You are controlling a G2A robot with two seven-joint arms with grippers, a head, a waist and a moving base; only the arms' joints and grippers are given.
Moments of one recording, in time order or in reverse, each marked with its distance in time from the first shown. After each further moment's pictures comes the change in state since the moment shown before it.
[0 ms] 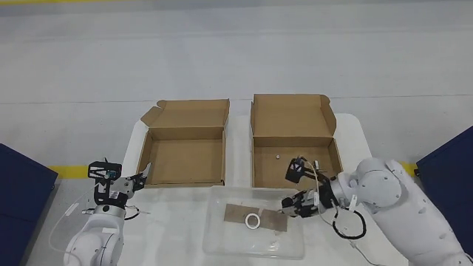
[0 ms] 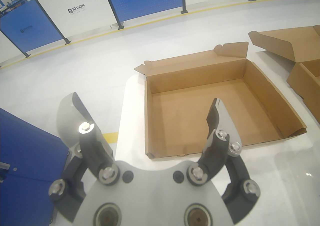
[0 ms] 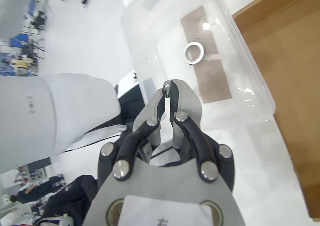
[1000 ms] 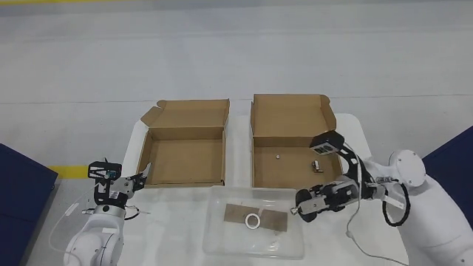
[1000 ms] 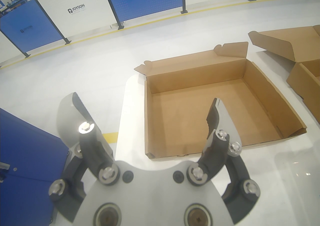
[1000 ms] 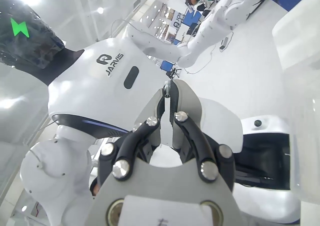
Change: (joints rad) left arm 0.000 0.000 0.000 0.000 0.000 0.000 0.000; right arm 0.059 0.051 -0.001 -0.003 0.989 0.160 0.120
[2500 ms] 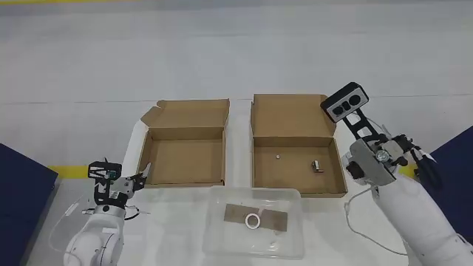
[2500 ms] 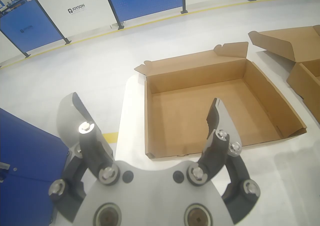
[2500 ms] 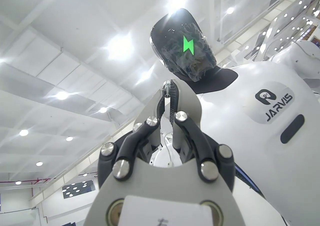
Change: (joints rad) left arm 0.000 0.000 0.000 0.000 0.000 0.000 0.000; right arm 0.122 -0.105 -0.082 -0.077 0.724 0.277 -0.128
